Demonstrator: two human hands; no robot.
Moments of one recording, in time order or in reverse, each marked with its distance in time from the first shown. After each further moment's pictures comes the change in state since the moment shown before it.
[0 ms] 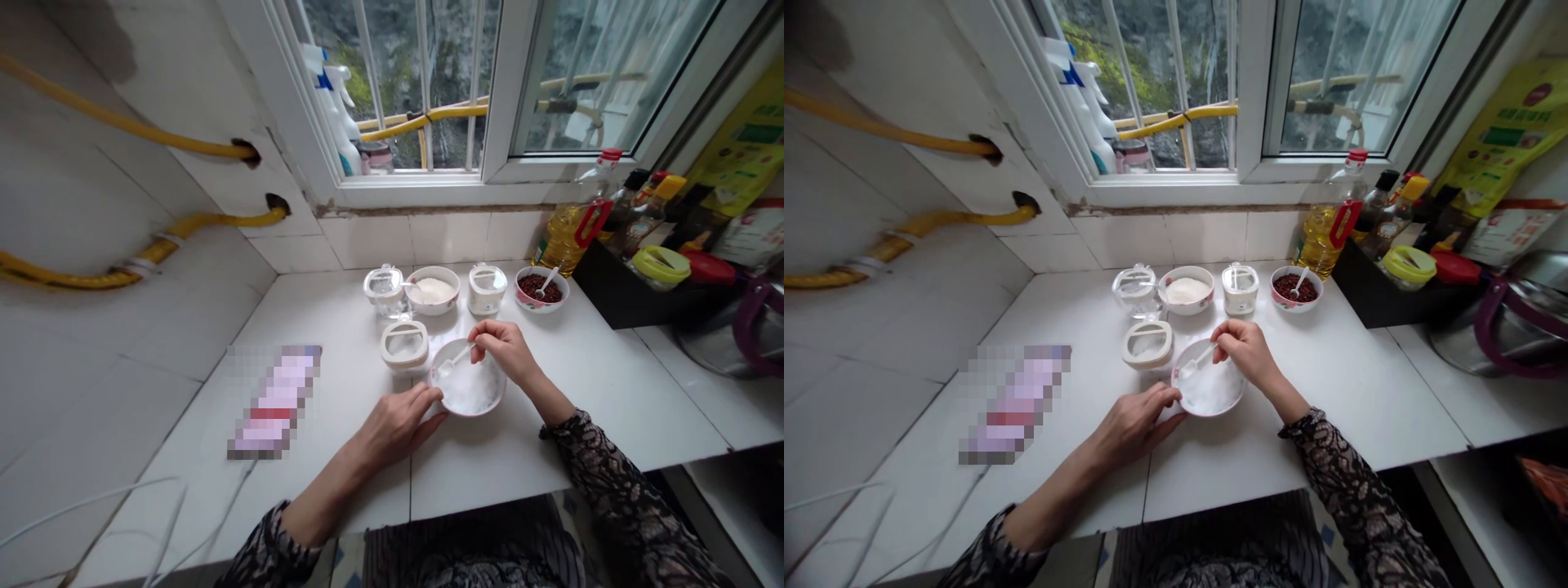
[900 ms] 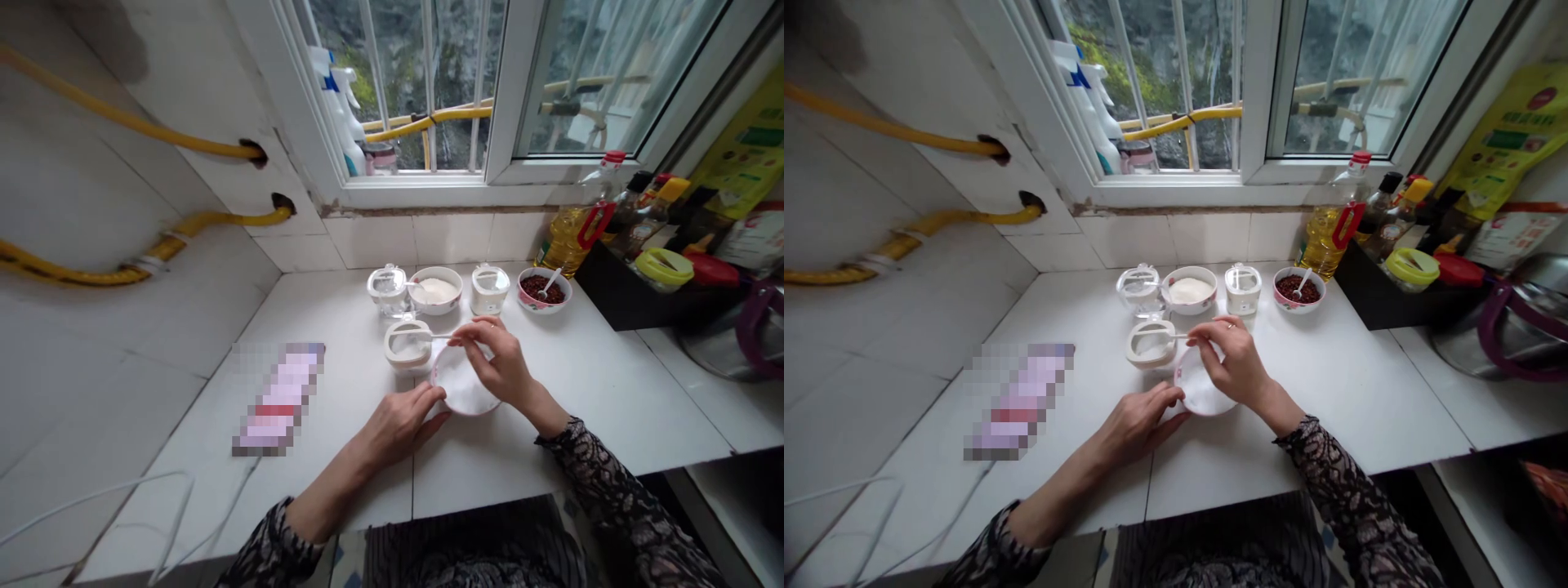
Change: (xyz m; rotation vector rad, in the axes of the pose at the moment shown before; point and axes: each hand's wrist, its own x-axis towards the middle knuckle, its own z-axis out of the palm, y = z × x) left_hand -0.002 0.000 0.002 -0.022 0.005 -0.016; right_hand -0.014 -0.006 0.018 -0.546 0.080 -0.751
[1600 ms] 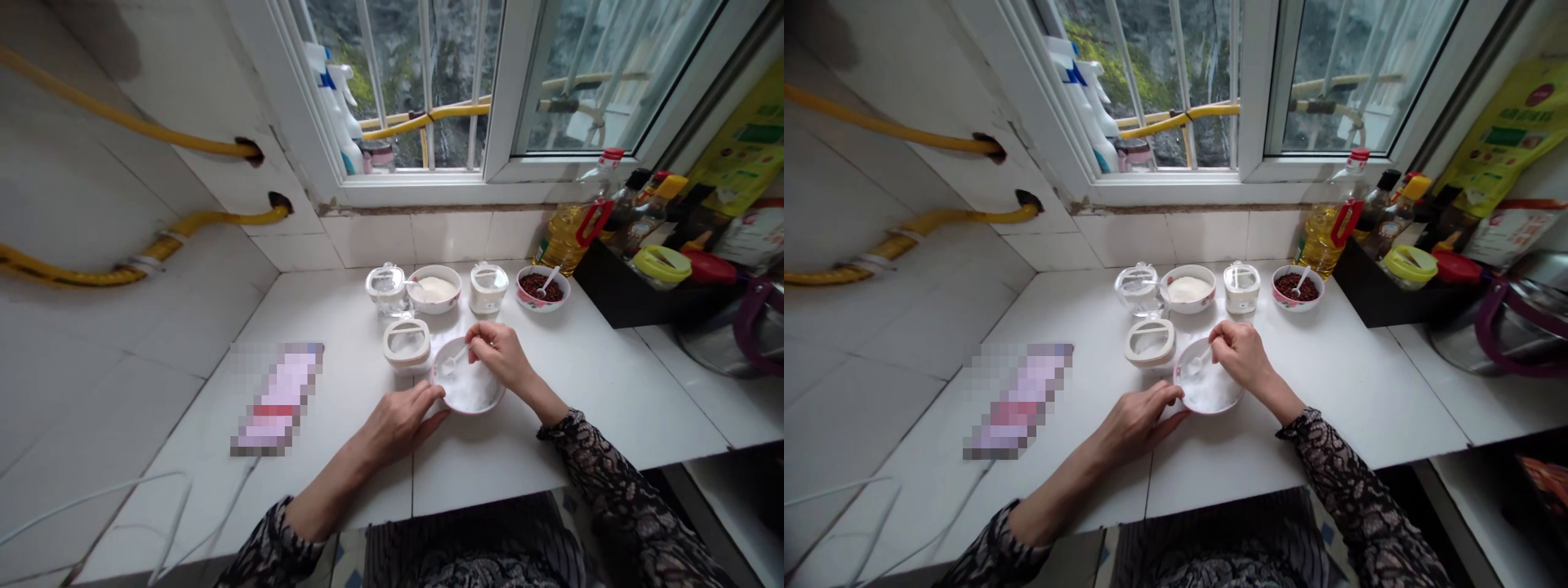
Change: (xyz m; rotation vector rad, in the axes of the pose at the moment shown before) left_hand 0.002 0.001 -0.002 0.023 0.006 0.014; right_hand -0.002 0.021 -0.003 0.095 -0.134 0.471
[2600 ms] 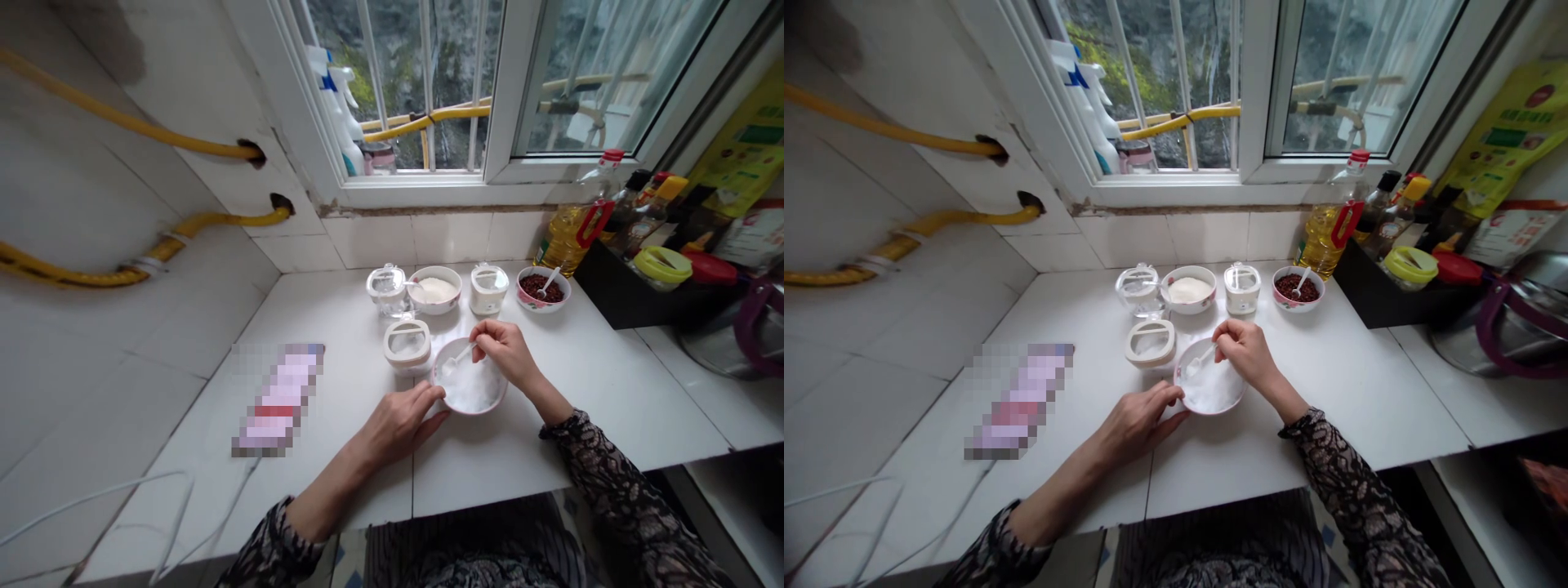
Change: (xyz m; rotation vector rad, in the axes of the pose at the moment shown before) left_hand -0.002 -0.002 0.002 0.001 -0.005 0.001; right_hand 0.002 -0.001 -0.004 0.300 -0.005 0.166
